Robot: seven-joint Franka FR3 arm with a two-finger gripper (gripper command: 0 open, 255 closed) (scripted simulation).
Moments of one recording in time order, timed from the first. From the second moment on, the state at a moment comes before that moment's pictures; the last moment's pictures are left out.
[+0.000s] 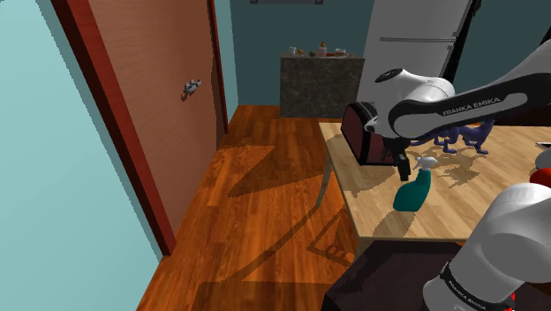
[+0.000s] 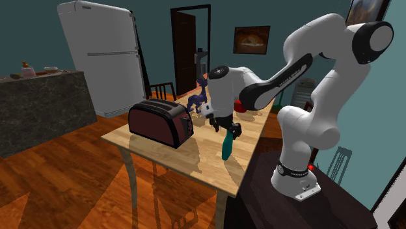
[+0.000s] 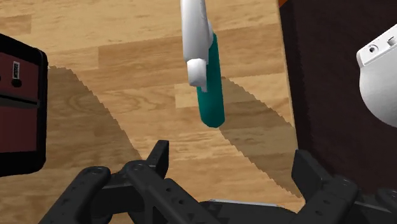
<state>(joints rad) 0.01 -0.58 -0.19 -2.70 -0.48 1.87 -0.63</state>
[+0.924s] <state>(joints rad) -0.08 -0.42 -0.31 -2.81 -0.71 2.08 -0.74</state>
